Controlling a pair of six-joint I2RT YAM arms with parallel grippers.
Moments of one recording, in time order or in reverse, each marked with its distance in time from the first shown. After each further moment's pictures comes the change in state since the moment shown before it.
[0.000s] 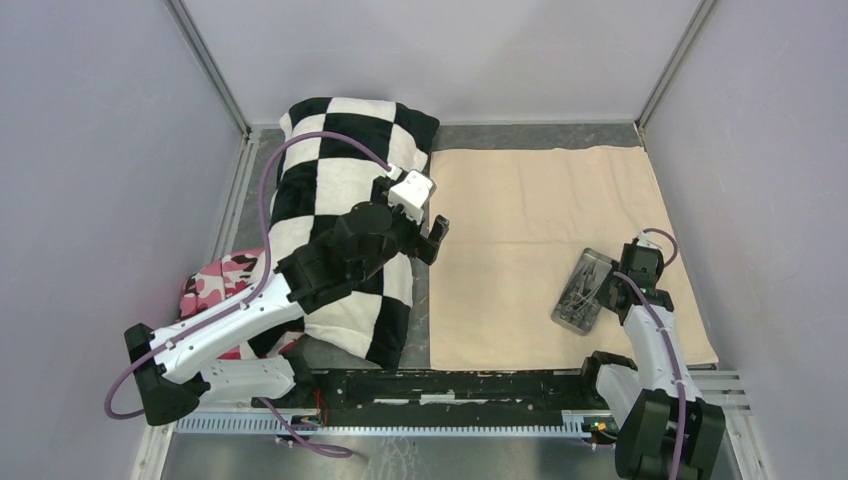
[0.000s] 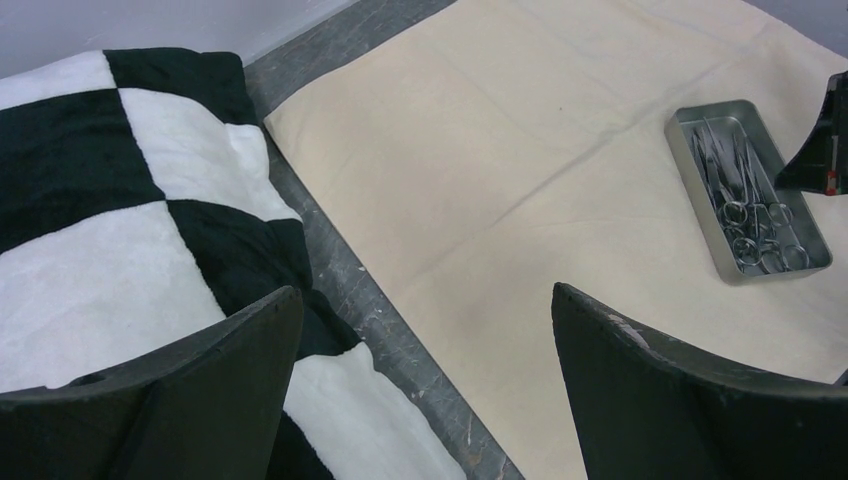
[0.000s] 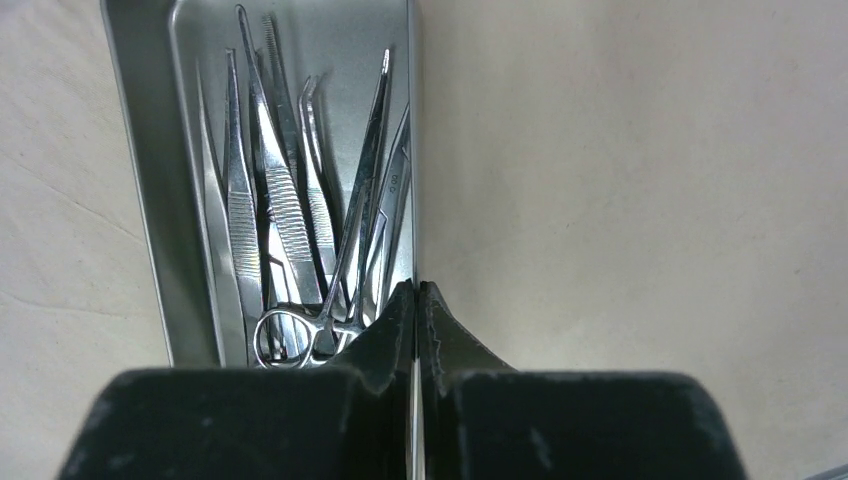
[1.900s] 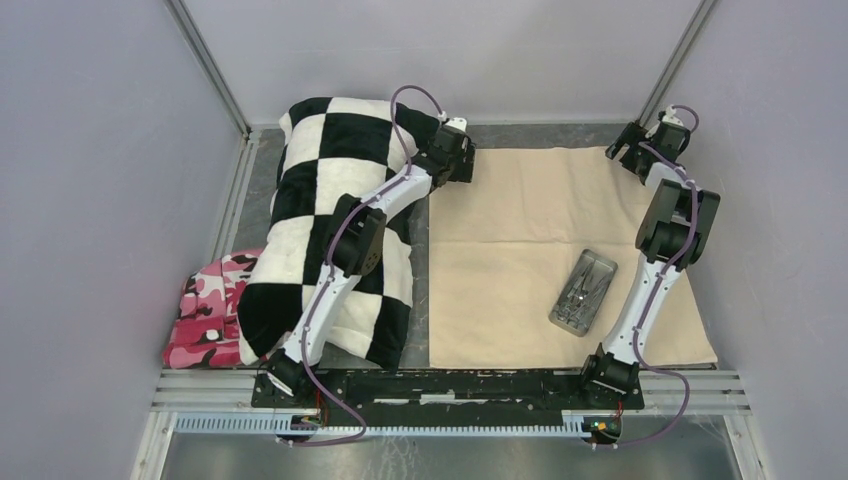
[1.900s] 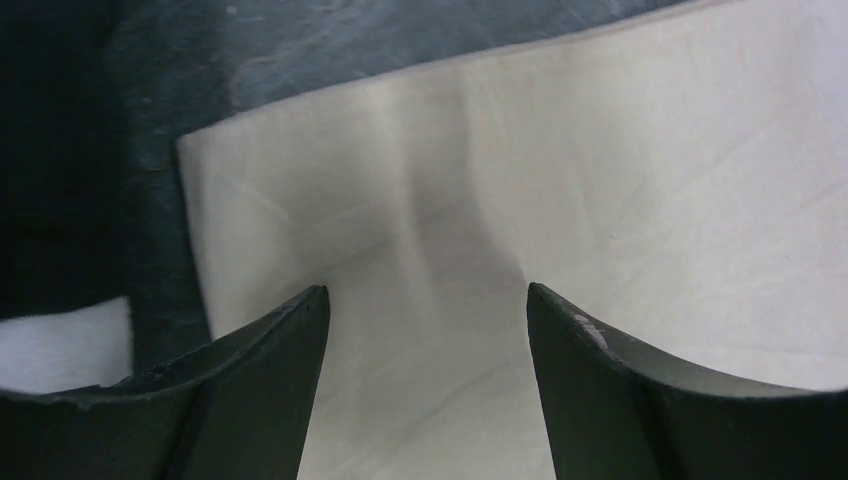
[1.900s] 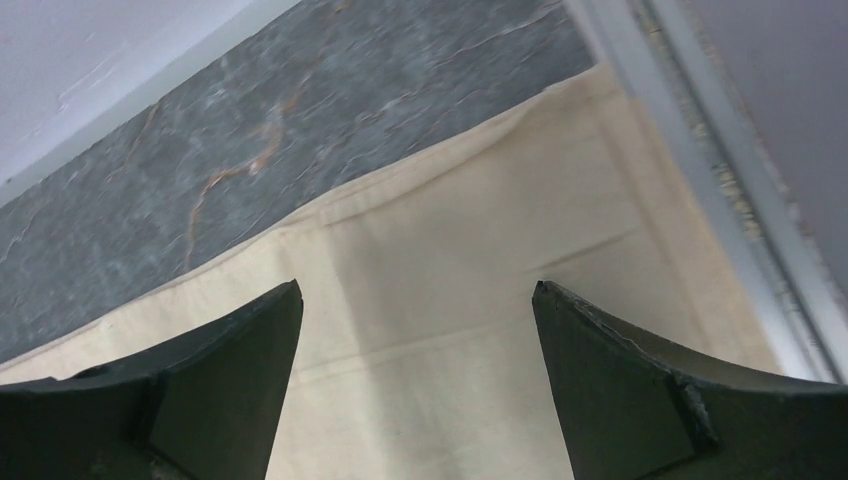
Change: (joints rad) left arm 0.414 1.507 1.135 -0.002 0.176 -0.225; right arm -0.130 1.478 1.332 0.531 -0.322 -0.016
